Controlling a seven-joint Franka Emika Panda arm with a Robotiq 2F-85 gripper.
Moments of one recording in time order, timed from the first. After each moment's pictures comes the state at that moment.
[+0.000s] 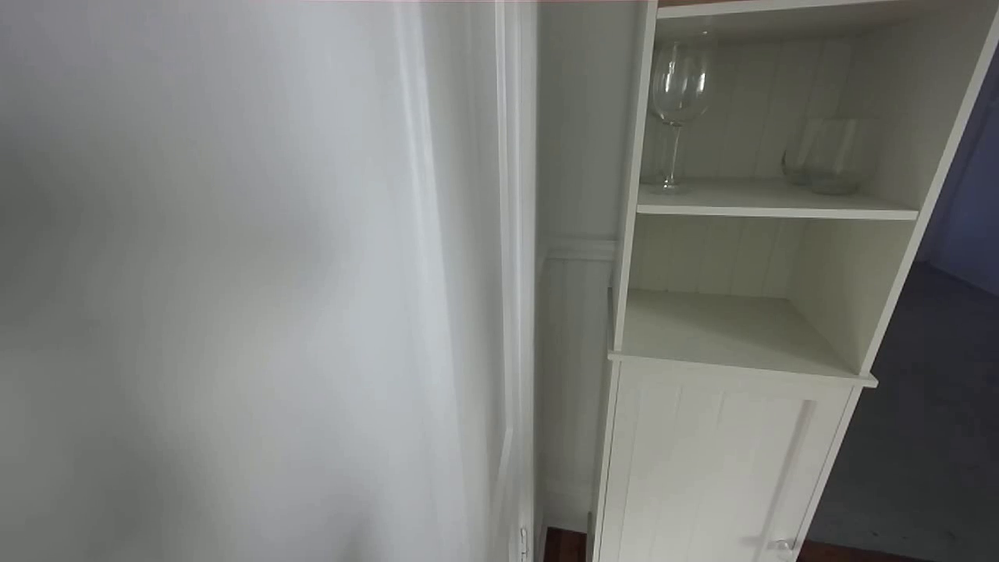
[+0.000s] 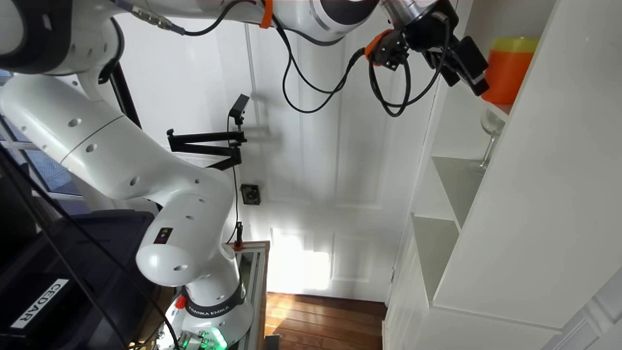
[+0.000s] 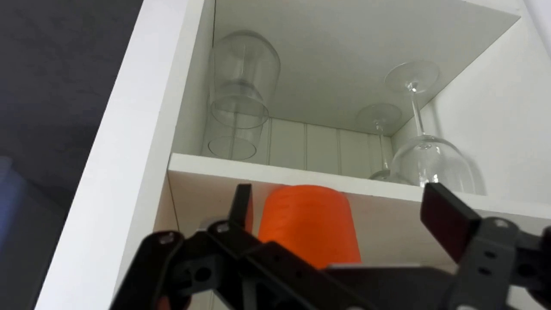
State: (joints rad) arm -0.05 -0.63 0.24 -2.28 -0.13 2.42 0.31
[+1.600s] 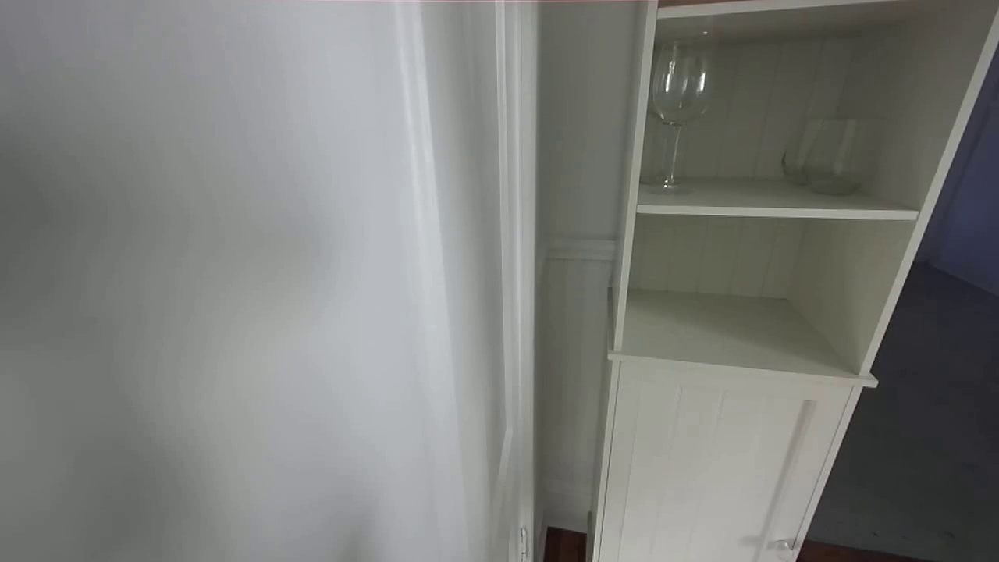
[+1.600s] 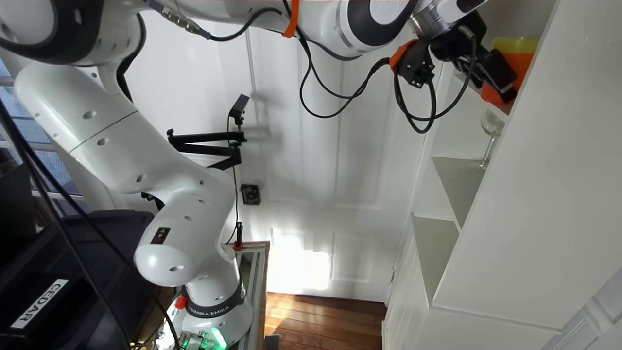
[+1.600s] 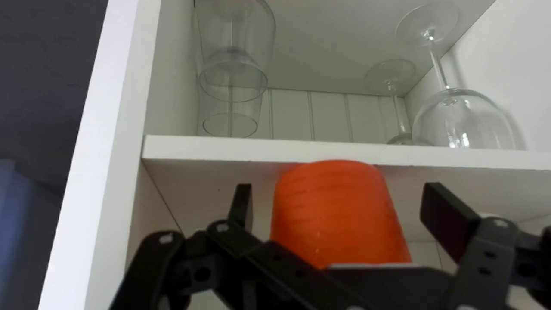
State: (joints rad) arm -0.09 -0.52 0.24 -2.27 -0.14 2.60 0.38
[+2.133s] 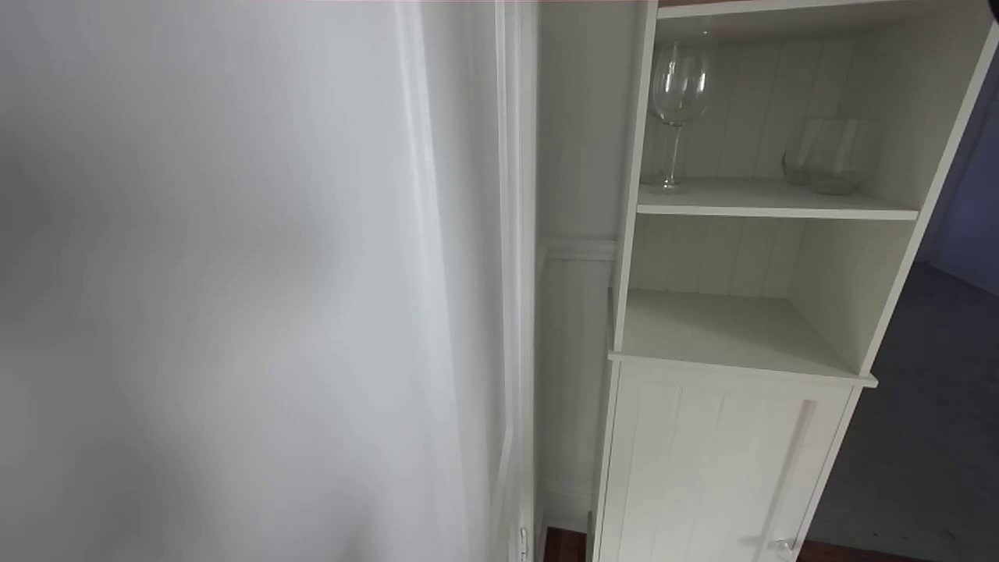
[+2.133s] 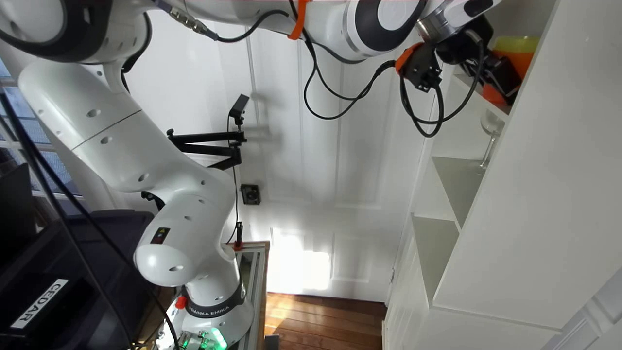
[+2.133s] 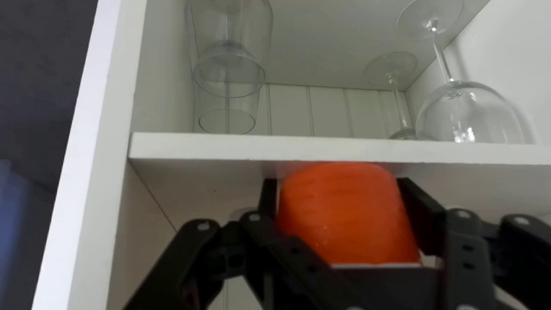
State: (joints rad) arm -0.10 -0.49 0.24 -2.26 -0.14 2.63 0.38
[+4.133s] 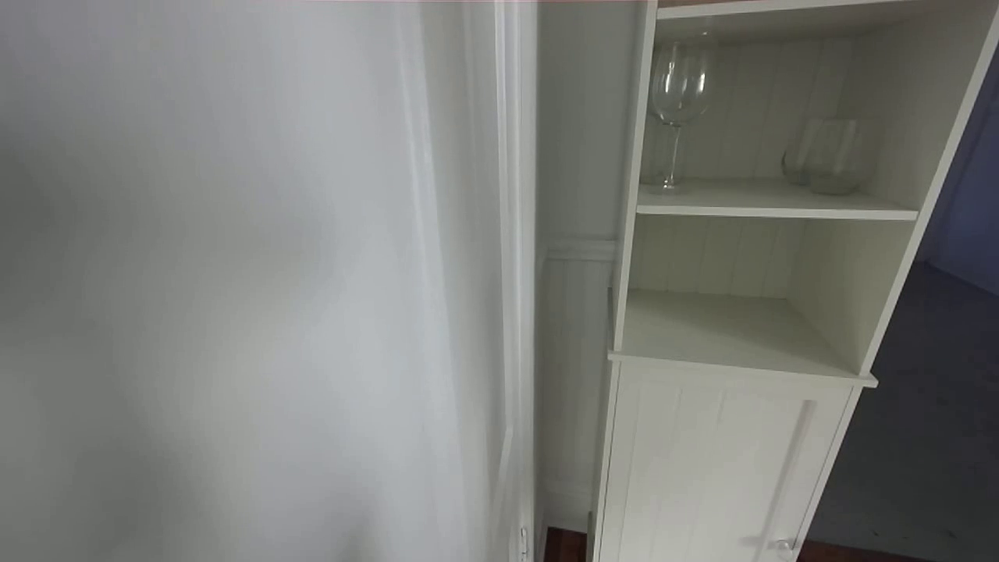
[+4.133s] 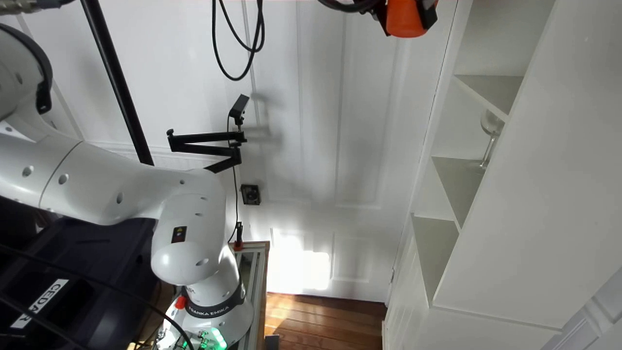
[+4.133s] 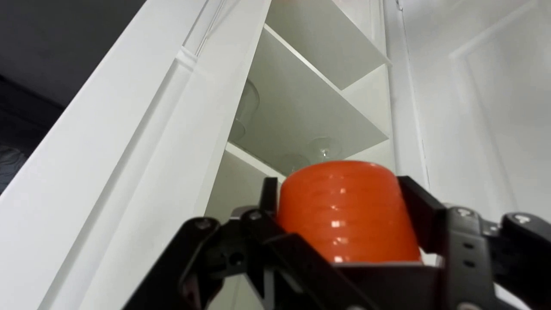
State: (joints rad) arm 0.19 -0.91 -0.07 -2.11 -0.02 1.83 -0.35
